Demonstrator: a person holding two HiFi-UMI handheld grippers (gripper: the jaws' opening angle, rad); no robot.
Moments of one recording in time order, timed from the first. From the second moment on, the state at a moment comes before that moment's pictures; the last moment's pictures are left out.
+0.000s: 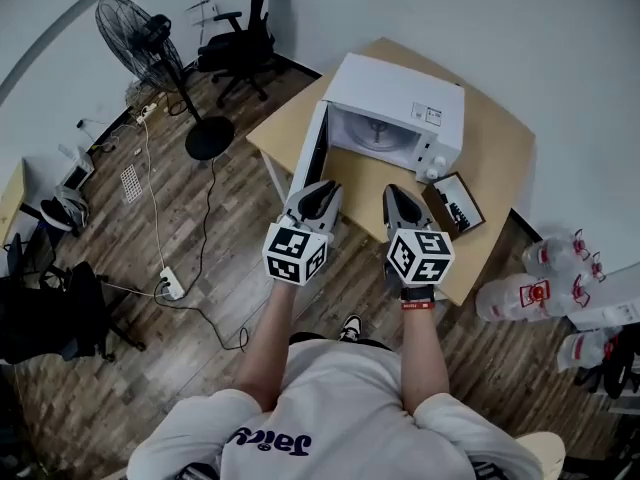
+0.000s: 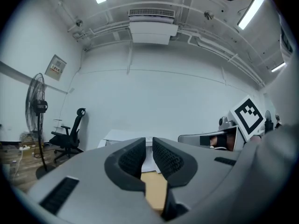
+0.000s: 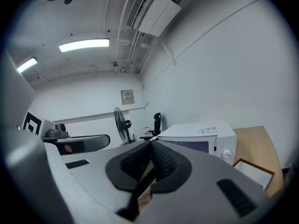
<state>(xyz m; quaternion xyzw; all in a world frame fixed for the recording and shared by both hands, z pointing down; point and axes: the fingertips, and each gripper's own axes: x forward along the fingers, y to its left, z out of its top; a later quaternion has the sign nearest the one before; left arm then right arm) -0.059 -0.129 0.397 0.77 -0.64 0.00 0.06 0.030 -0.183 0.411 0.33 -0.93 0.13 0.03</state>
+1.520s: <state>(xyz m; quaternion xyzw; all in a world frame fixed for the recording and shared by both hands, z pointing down) -0.231 -0.079 0.508 0.84 -0.52 0.09 0.12 -0.119 -0.221 0.458 0.30 -0.94 0.13 0.09</state>
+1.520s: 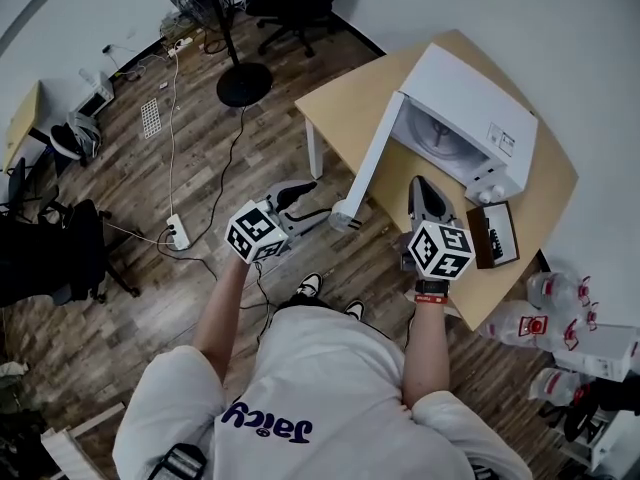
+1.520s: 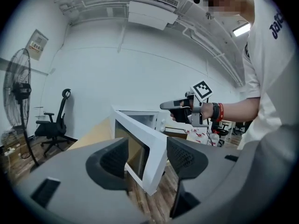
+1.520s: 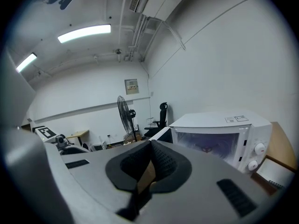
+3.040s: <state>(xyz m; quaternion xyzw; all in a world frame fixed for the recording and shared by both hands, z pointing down) -0.187 -0.100 0.568 0.93 -0.31 0.16 0.12 -0.086 -0.234 0.463 0.35 -0.92 0.13 0.09</state>
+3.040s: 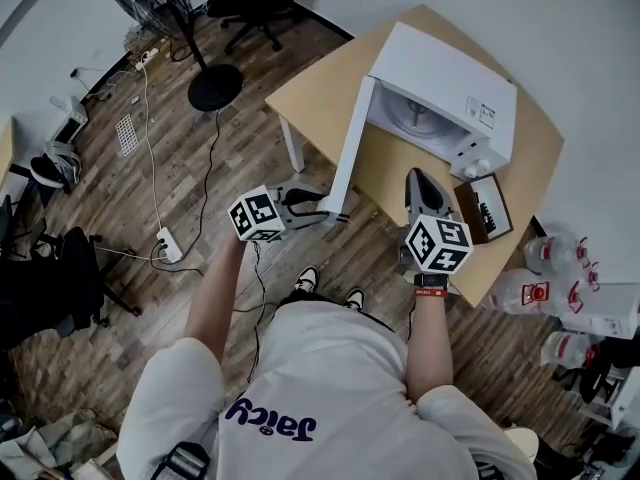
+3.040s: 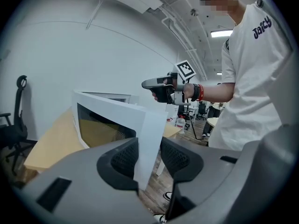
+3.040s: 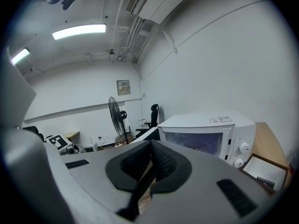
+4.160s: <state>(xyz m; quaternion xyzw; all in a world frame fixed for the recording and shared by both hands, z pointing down) -0.157 -0.108 0.569 0.92 -0.34 0.16 0.12 -0.058 -0.229 0.462 0.35 -0.92 0.14 0.07</state>
